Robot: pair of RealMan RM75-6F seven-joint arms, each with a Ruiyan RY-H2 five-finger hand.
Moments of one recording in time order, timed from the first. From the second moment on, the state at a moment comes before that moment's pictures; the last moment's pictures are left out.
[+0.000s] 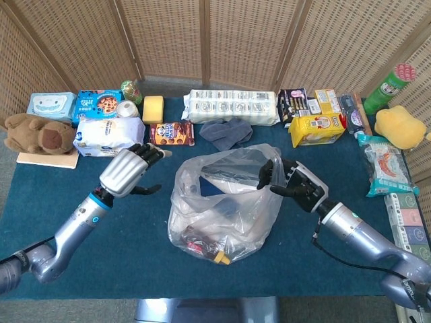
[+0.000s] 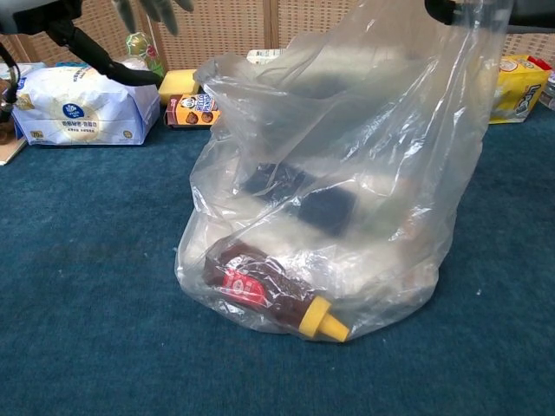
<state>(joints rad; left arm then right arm) -0.70 -1.33 -0.23 -1.53 1.56 1.07 0.07 0.72 -0.96 0.17 -1.76 -1.62 0.89 2.06</state>
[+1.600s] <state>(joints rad) -0.97 -1.59 -0.32 -1.28 1.59 1.23 -0.13 0.75 -0.97 0.12 -1.76 -1.59 0.93 2.04</state>
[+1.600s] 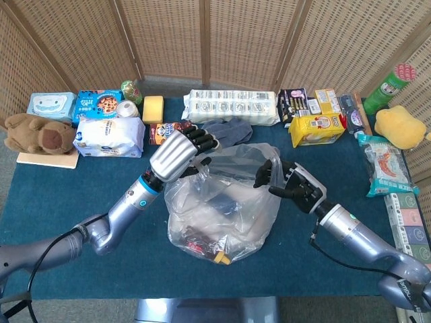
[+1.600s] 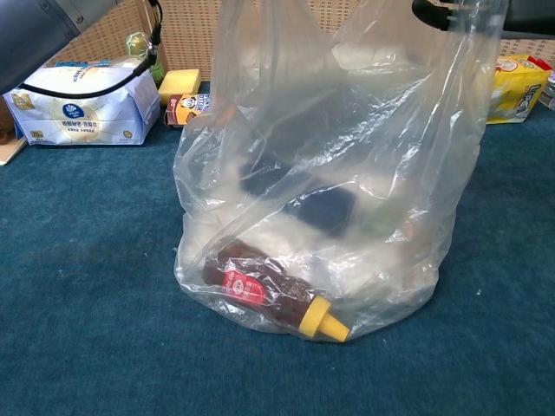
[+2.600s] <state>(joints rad) -1.10 -1.56 -0.40 -1.35 1.52 1.19 -0.05 0.83 -1.01 0.10 -1.73 -1.64 0.92 1.99</state>
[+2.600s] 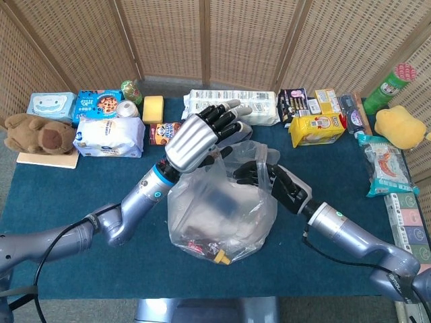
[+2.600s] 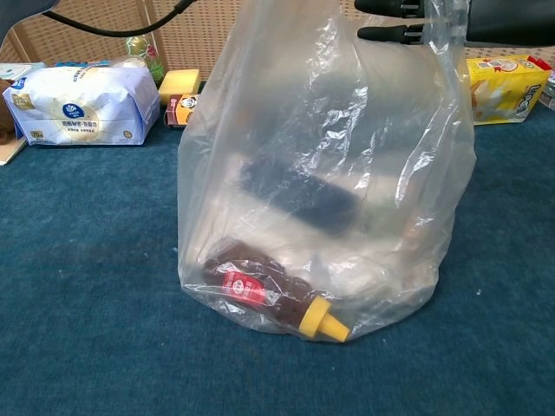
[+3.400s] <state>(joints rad) -1.19 -1.60 -0.40 -1.29 1.49 1.15 -0.01 0.87 -1.07 0.14 -1.73 -1.57 0.90 1.94</state>
